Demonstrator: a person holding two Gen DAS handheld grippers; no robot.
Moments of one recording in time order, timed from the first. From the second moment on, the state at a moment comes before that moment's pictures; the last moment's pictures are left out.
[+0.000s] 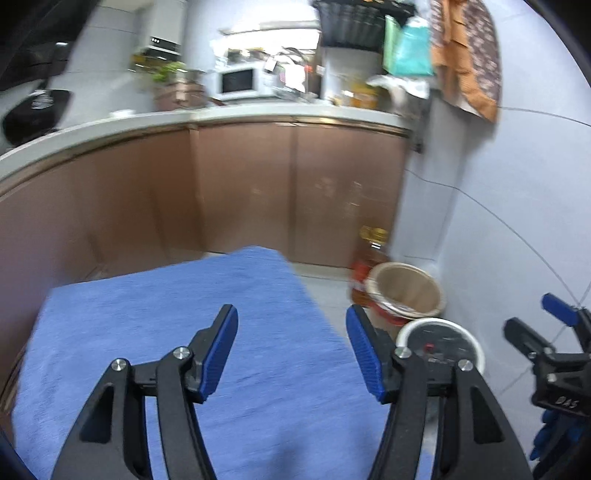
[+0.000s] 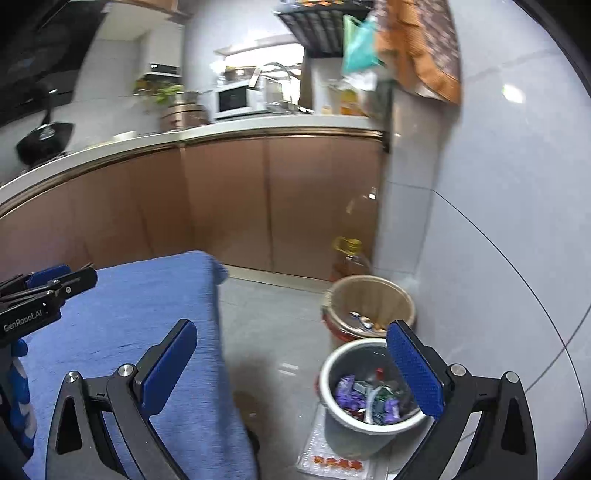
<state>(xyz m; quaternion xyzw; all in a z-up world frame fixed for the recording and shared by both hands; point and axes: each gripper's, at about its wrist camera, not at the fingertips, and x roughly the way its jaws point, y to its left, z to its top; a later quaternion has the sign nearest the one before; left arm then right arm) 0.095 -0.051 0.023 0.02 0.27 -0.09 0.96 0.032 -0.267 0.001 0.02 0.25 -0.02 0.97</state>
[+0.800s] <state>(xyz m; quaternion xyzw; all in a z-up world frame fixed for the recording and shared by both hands) 0.023 0.036 0.048 0.00 0.20 0.03 0.98 0.021 -0.193 0.021 -0.04 0.22 0.06 0.97</state>
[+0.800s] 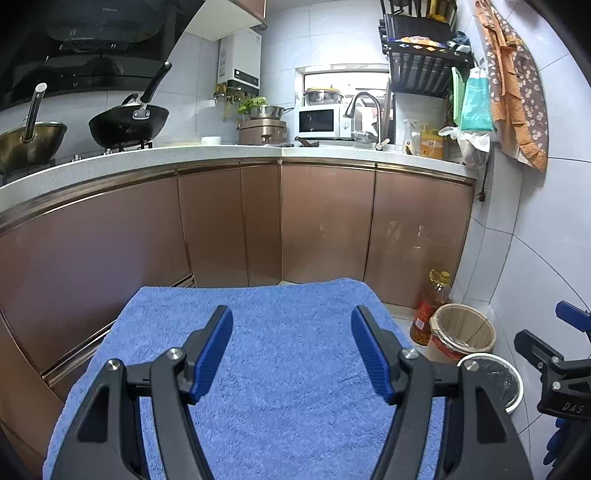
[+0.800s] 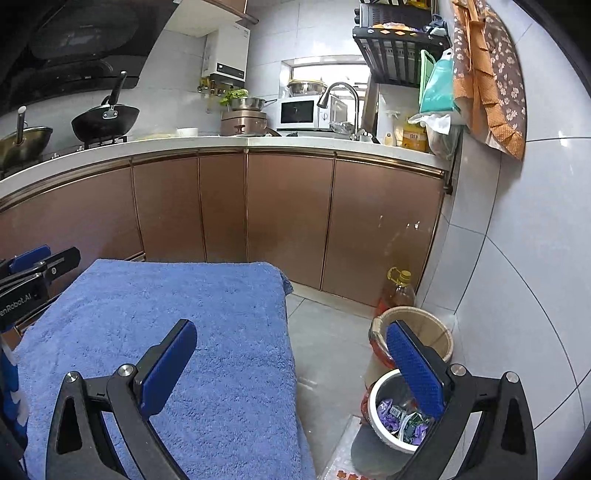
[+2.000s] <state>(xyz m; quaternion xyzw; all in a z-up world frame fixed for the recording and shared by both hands) 0.014 0.022 0.060 0.01 0.18 0.03 0.98 0.014 -0.200 0.027 -0.04 0.20 0.05 0.98</state>
